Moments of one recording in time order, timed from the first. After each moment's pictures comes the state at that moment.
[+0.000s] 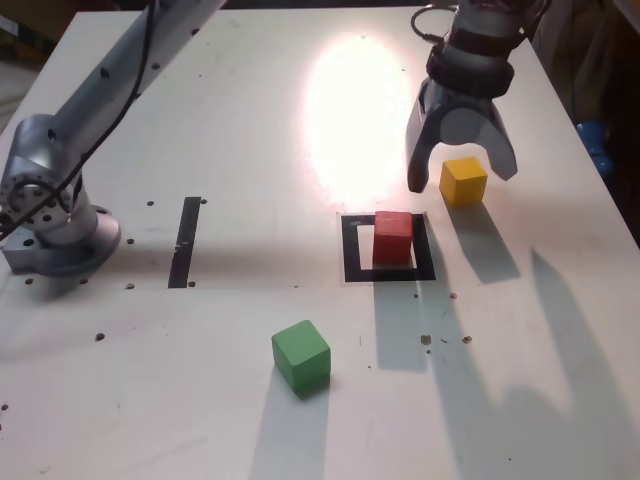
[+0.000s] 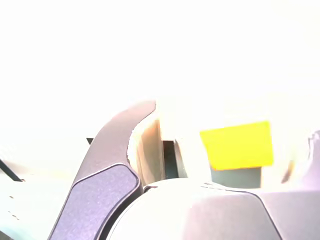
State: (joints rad) arm 0.17 2.42 -2.16 1.51 -0.03 0.23
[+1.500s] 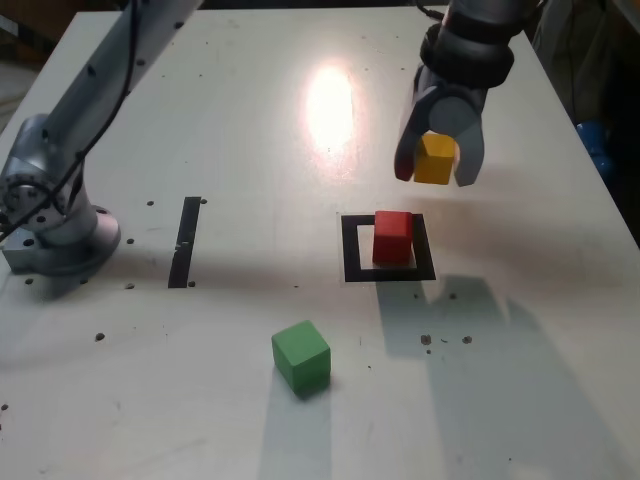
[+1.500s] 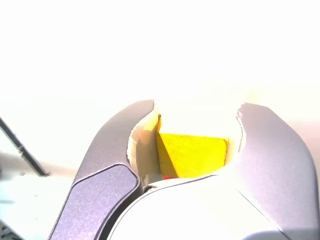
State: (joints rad) arm 0.07 2.30 -2.11 1.57 0.05 0.22
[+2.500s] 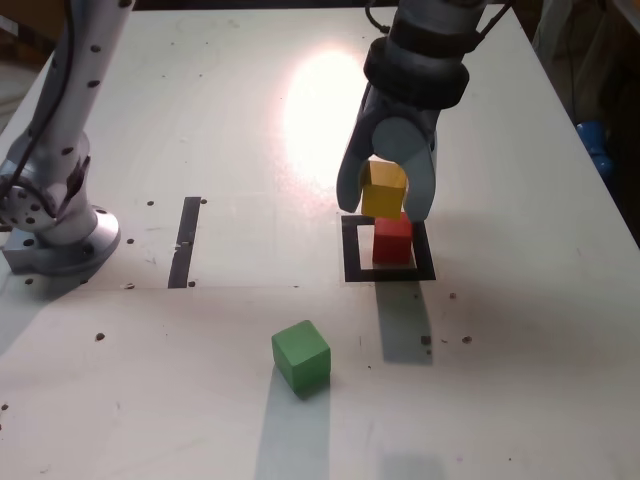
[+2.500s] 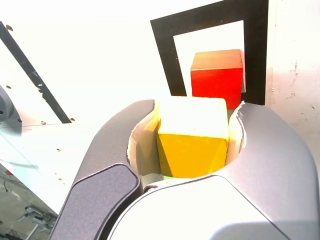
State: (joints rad) arm -0.07 2.13 -1.84 1.51 -0.04 0.12
